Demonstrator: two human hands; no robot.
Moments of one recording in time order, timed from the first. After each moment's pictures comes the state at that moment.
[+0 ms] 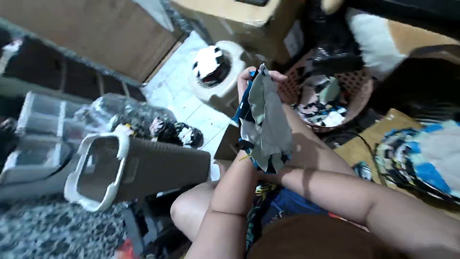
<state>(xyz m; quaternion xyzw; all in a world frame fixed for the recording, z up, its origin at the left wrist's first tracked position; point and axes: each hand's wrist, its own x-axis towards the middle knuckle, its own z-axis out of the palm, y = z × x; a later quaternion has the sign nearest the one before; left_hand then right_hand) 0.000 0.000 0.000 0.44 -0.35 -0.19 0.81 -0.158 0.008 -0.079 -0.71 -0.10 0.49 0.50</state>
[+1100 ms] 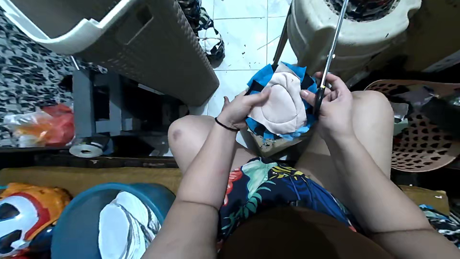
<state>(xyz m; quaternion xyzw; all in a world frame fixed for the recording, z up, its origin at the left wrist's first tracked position) -0.112 0.299 -0.047 0.49 0.13 -0.16 0.85 -0.067 0.084 -0.046 -0.69 -0.02 0.09 0.72</state>
